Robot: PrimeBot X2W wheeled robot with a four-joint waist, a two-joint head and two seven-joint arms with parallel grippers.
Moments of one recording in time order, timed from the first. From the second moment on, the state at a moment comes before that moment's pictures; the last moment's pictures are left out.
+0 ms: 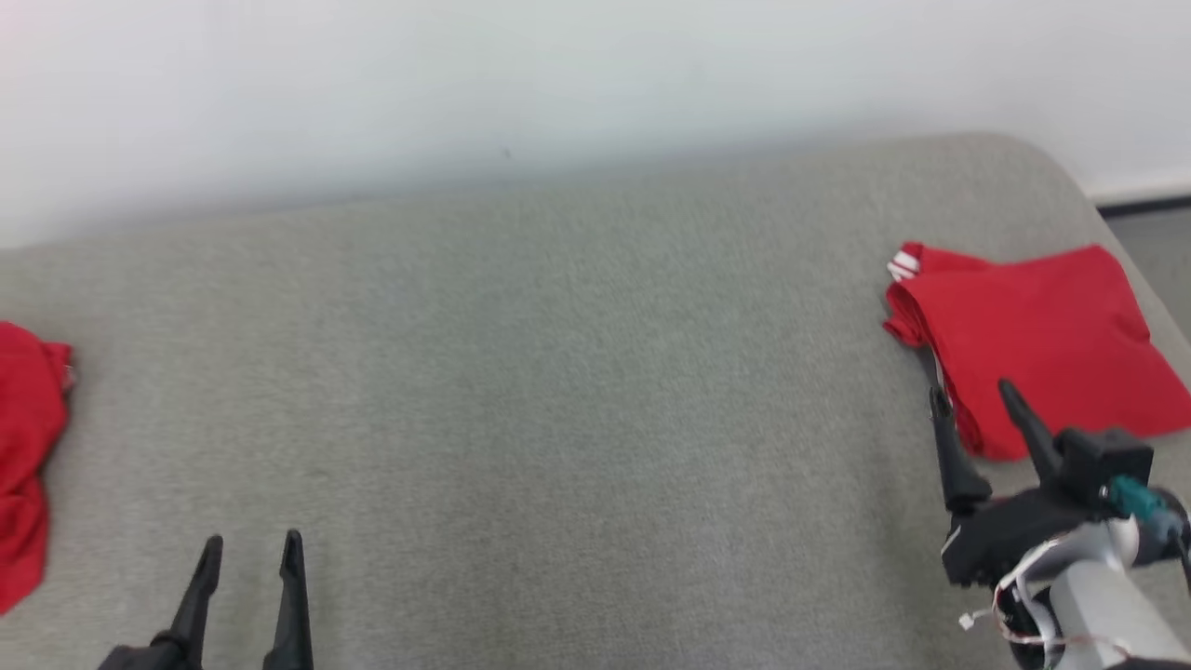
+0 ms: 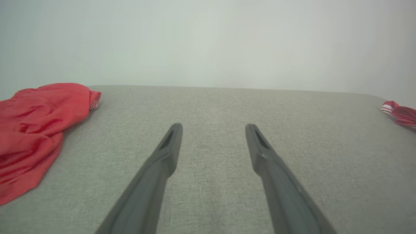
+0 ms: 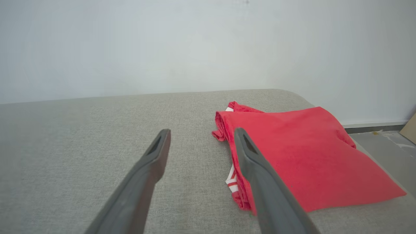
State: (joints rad) left arm 0.03 0.08 0.09 0.12 -0.15 -0.12 -0.26; right arm -0.41 -0.28 0.15 0.63 0.32 0.13 -0.26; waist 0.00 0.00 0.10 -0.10
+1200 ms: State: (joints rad) left arm 0.08 0.05 0.09 0.16 -0.16 -0.09 -0.26; right arm -0.10 -0.16 0.05 0.30 0.20 0.13 -0.13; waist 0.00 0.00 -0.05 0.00
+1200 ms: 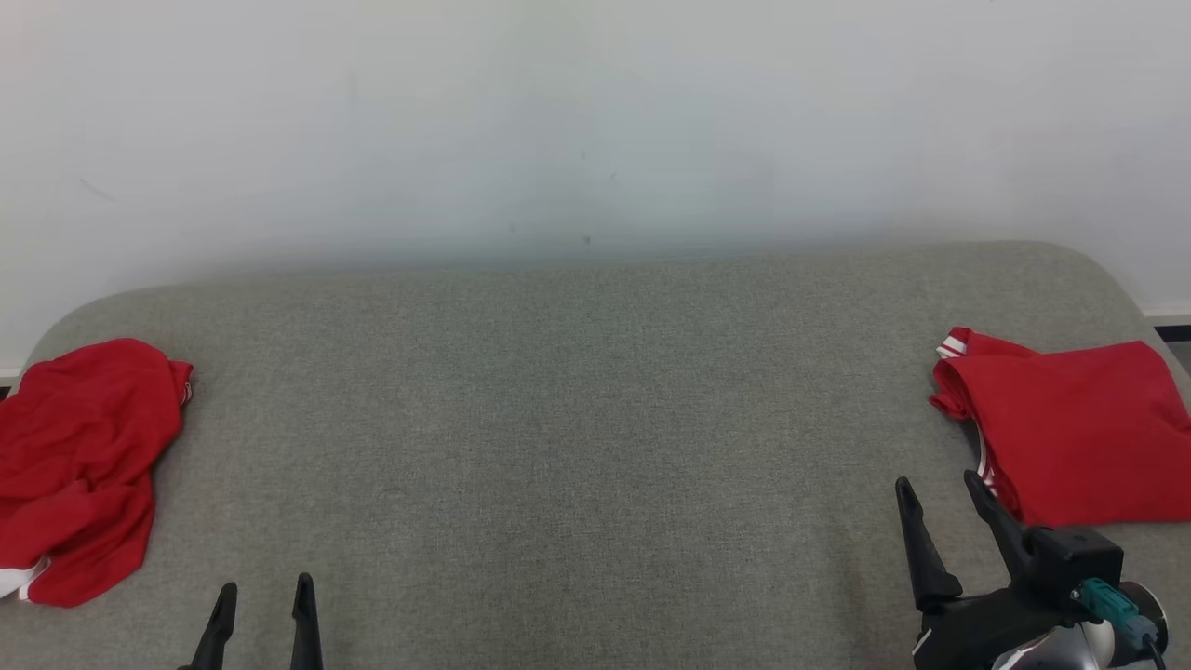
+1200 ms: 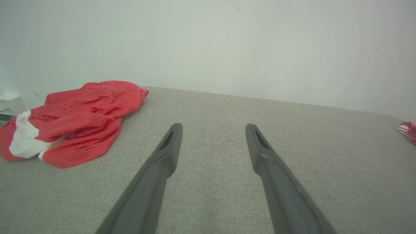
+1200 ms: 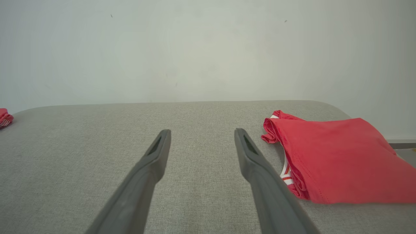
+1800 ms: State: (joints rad) left arm 0.09 0.05 0.07 0.16 -0.16 -0.07 -0.26; right arm -0.09 -0.14 0.04 0.29 0.19 0.13 -0.13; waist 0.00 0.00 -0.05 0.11
